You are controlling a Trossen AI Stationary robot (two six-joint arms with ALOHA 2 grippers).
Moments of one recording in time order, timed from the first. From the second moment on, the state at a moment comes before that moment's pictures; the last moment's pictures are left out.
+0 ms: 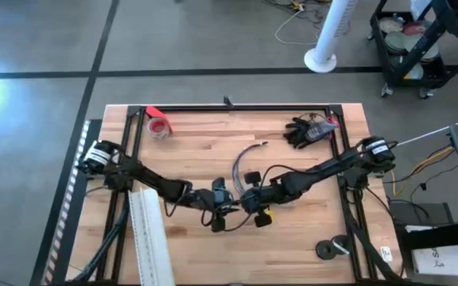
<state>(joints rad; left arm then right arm) -0.29 1.76 0.83 0.45 -0.21 -0.28 0.27 1.82 1.13 -0.35 0.16 -0.07</state>
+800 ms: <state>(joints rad) -0.30 1.83 0.84 0.54 -0.33 -0.25 0.26 1.82 1.13 -0.35 0.16 -0.07</state>
